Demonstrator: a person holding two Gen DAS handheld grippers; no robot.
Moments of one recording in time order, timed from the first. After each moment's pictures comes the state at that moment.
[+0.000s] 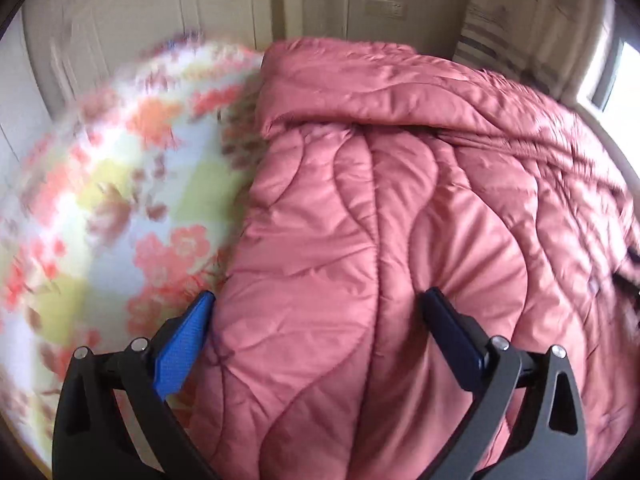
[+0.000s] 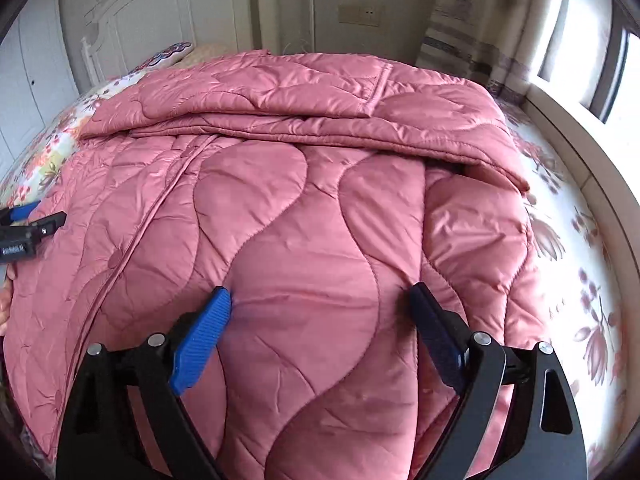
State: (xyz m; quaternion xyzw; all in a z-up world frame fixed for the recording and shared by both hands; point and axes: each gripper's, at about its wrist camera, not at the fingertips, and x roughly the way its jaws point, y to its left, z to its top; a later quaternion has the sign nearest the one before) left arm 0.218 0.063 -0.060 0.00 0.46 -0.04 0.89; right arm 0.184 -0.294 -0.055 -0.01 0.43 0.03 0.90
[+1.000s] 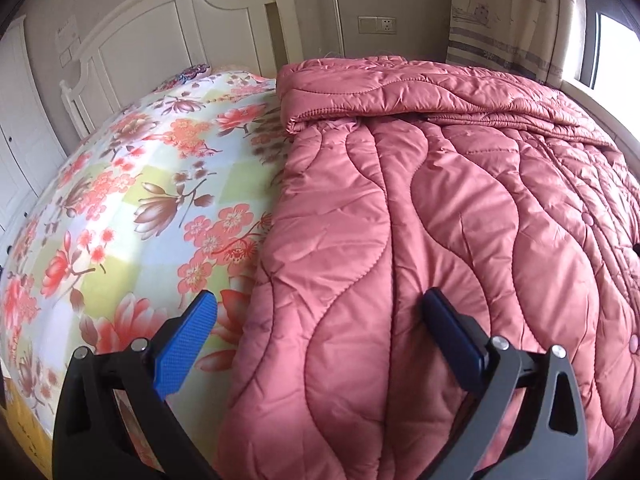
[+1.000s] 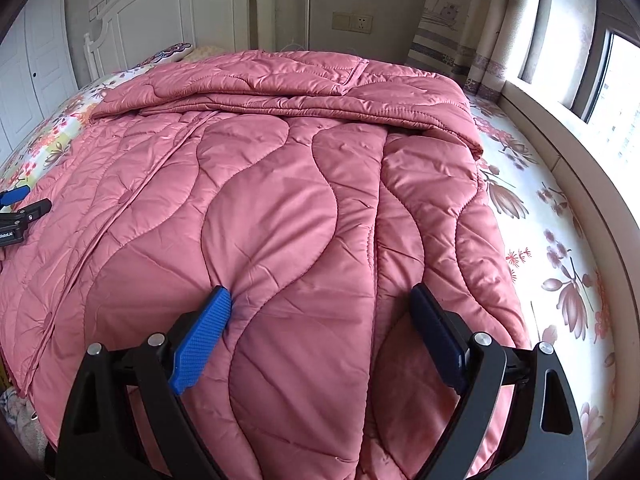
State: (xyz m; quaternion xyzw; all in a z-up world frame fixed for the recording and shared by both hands) left arm 0.157 0.072 -0.057 0.07 0.41 -0.03 0.91; right arm 0.128 -0.308 -0.065 -0.01 0.41 0.02 0.91
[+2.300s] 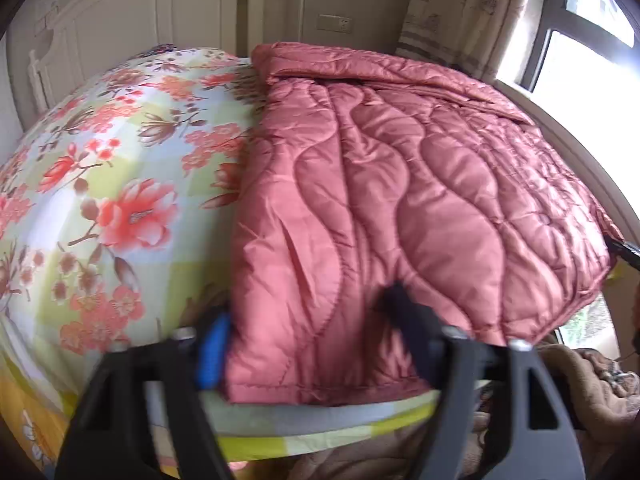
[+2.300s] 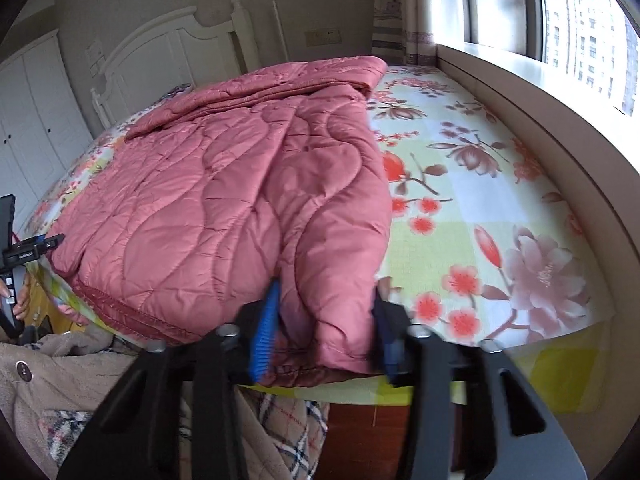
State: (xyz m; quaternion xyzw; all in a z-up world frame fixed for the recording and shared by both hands) left arm 0.046 0.109 -0.060 0.01 0.42 -0.14 0.90; right arm -0.026 -0.387 -0.075 0.09 0.37 0.06 0.92
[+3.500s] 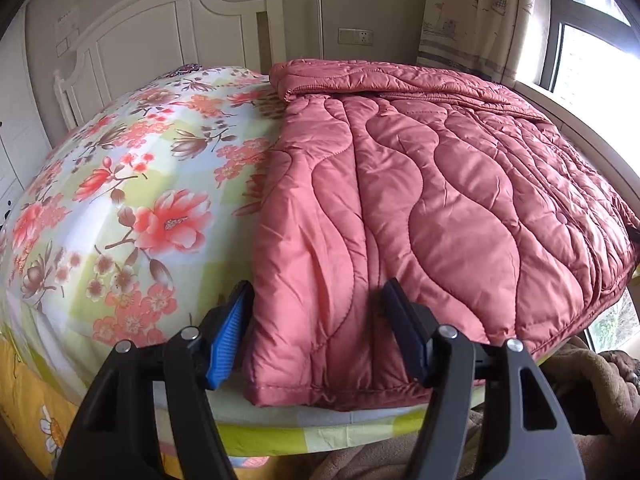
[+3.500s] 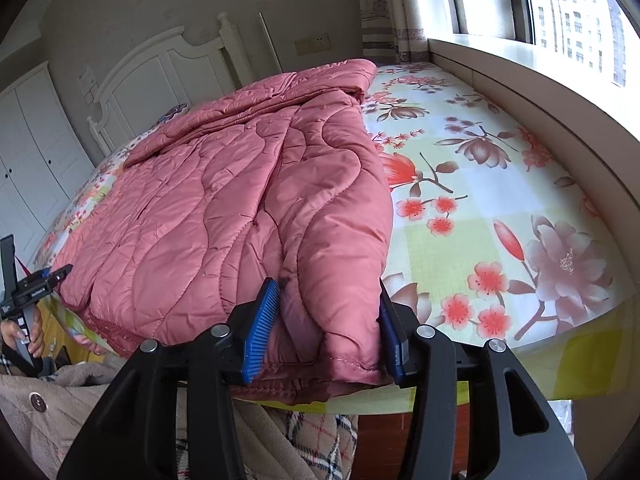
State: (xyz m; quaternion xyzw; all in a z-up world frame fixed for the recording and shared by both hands) left arm 0.030 0.106 -0.057 0.04 0.39 -0.08 0.92; right arm -0.015 -0.389 -0.078 0.13 0.37 0.04 0.92
